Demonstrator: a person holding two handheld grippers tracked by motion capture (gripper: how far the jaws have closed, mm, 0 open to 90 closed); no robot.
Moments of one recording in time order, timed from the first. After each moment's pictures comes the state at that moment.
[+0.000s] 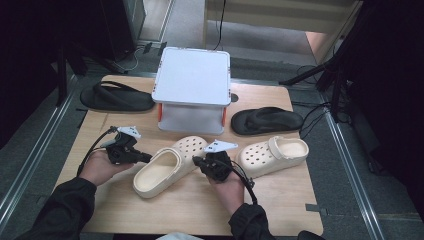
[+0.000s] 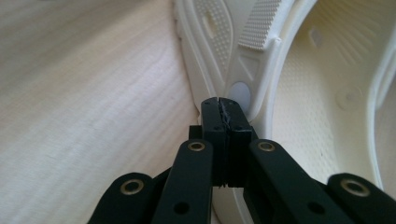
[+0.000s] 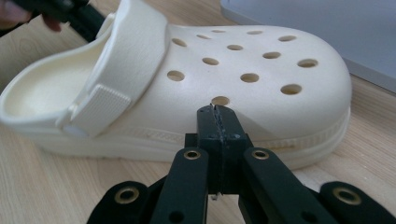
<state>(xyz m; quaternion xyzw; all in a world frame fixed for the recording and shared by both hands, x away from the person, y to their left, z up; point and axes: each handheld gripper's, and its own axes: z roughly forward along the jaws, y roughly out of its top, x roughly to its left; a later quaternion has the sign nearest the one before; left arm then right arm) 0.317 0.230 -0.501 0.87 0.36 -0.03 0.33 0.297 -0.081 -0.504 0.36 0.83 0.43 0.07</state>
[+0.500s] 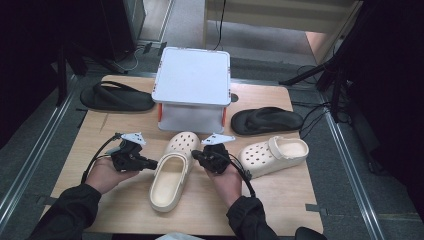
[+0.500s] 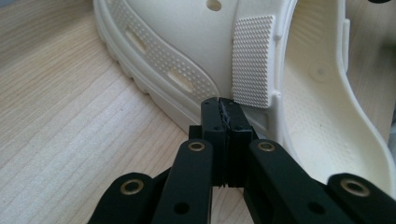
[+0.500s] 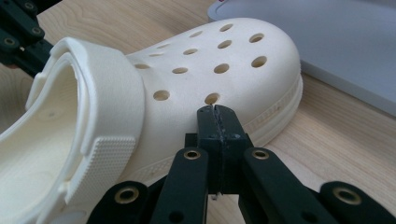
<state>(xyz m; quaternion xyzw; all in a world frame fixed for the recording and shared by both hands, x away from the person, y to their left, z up) 0.301 0.210 -0.498 0.87 0.35 -0.04 0.35 0.316 -0.072 -0.503 0.36 0.83 0.43 0.08</state>
